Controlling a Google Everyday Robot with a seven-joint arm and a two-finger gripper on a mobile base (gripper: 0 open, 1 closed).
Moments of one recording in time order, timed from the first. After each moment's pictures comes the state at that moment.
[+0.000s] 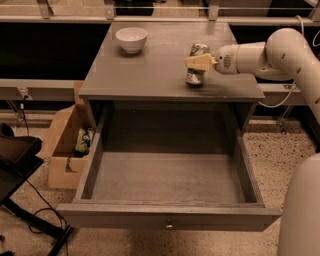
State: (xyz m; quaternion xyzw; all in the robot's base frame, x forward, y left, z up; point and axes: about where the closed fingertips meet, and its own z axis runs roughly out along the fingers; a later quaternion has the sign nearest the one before) arm 0.778 -0.121 0.881 -0.29 0.76 0.33 0.48
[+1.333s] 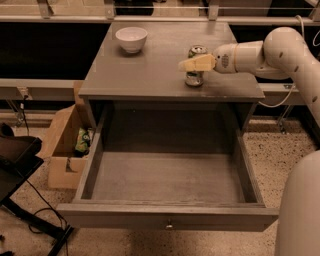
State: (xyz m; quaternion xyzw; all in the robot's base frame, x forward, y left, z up) arm 0.779 -0.114 0.881 -0.30 0.76 0.34 0.47
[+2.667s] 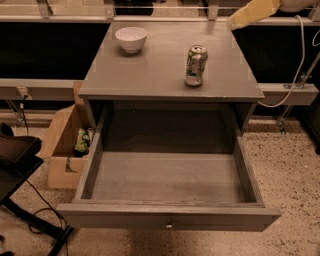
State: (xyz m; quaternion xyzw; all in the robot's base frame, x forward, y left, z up) arm 0.699 -0.229 1.047 -0.30 0.84 0.08 0.44
